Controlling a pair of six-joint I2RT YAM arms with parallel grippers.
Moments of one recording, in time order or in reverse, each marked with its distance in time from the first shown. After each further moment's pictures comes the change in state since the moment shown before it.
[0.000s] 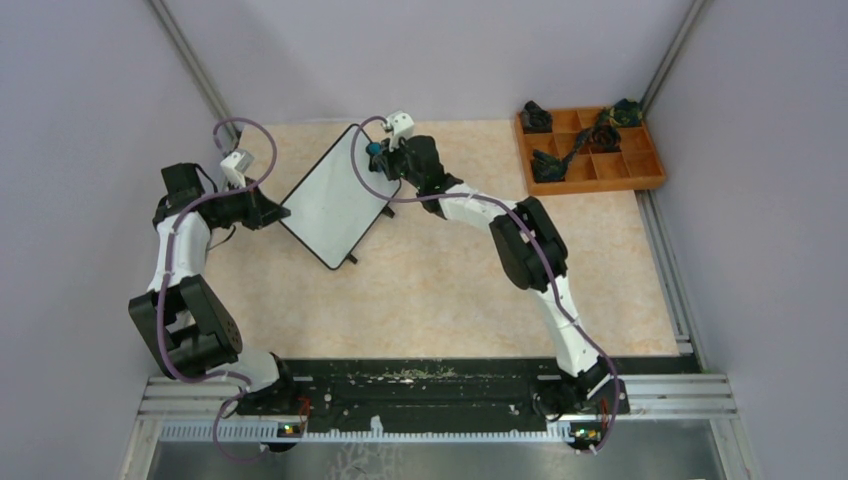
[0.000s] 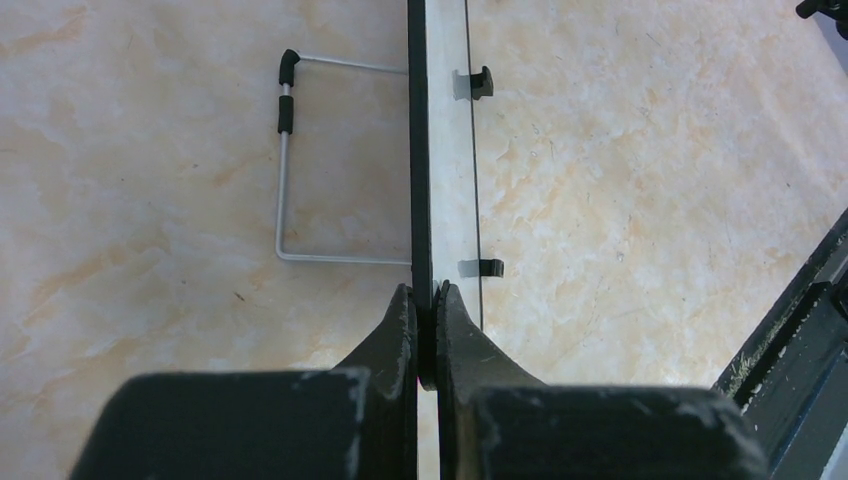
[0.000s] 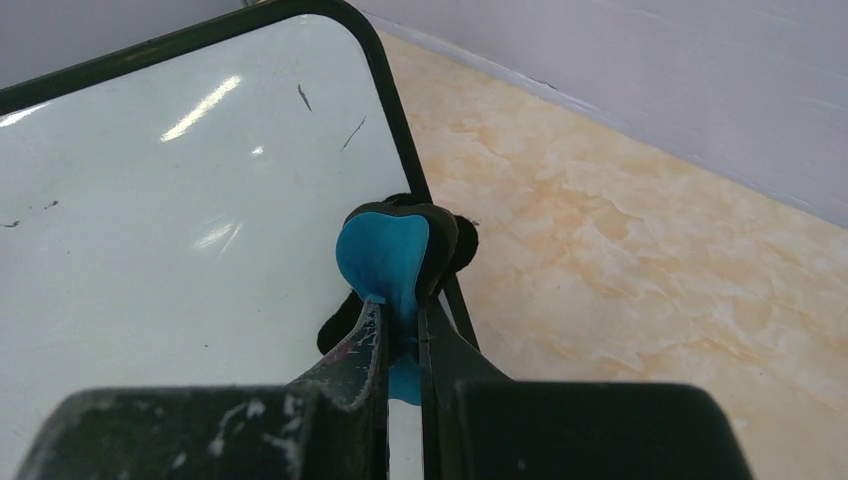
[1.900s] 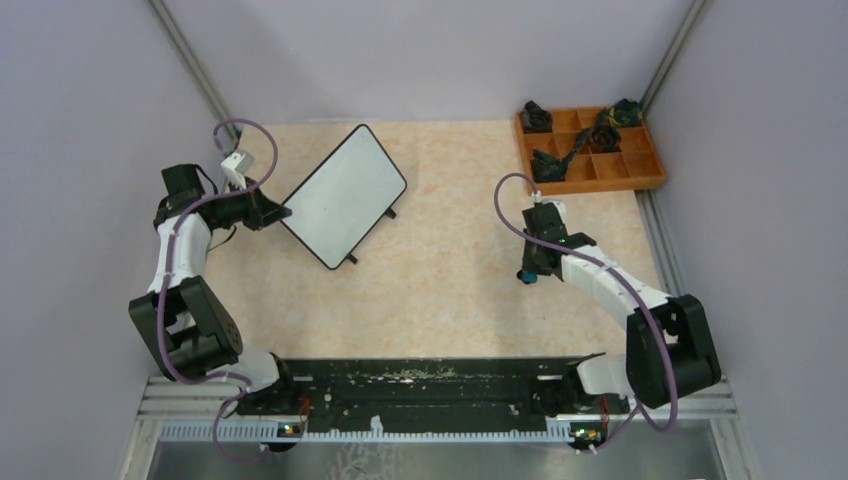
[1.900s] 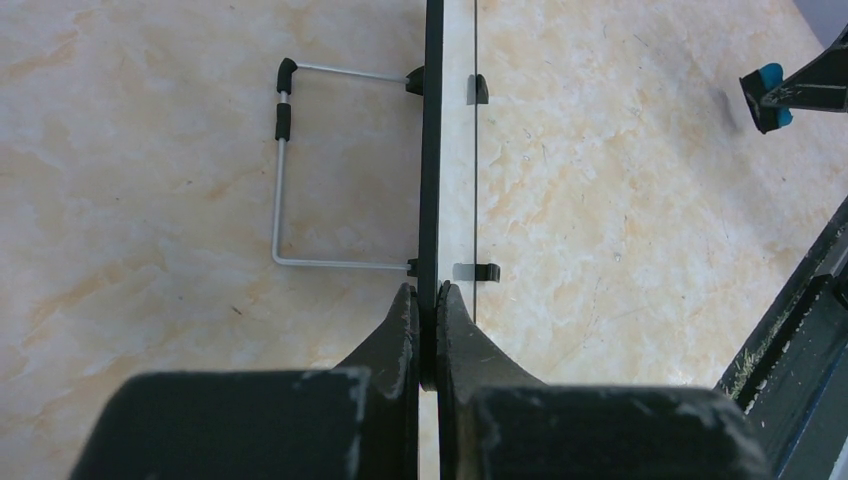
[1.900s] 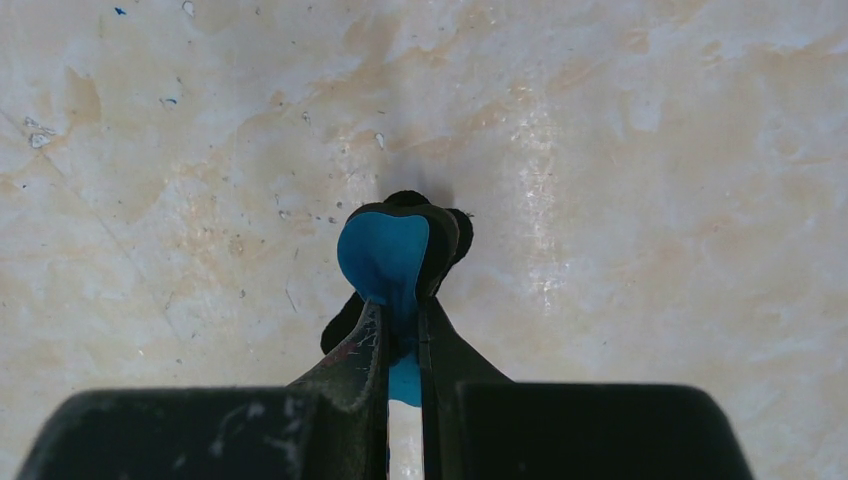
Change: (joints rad) left arm 0.000 -0.007 -0.014 0.019 0.030 0.016; right arm -0.327 -1.038 -1.048 -0.873 0.306 0.324
